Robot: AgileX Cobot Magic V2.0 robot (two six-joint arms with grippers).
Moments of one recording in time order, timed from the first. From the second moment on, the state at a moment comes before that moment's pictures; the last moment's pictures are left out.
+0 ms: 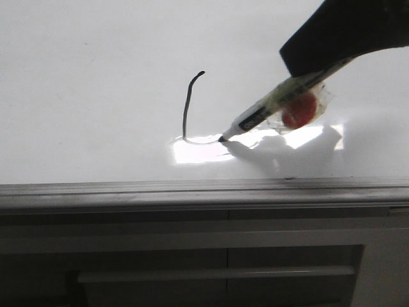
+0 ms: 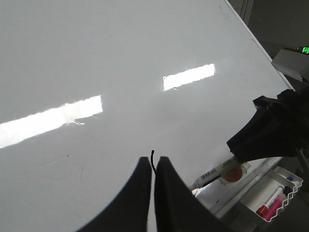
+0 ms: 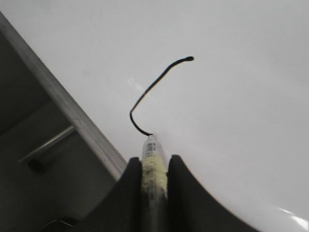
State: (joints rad) left arm -0.60 0.45 -0.45 -1.04 0.20 0.93; right arm 0.51 1.02 -0.72 0.65 0.45 -0.84
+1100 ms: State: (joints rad) left arm -0.60 0.45 -0.45 -1.04 0.22 0.93; right arm 0.58 1.16 -0.85 0.62 0.32 -0.82
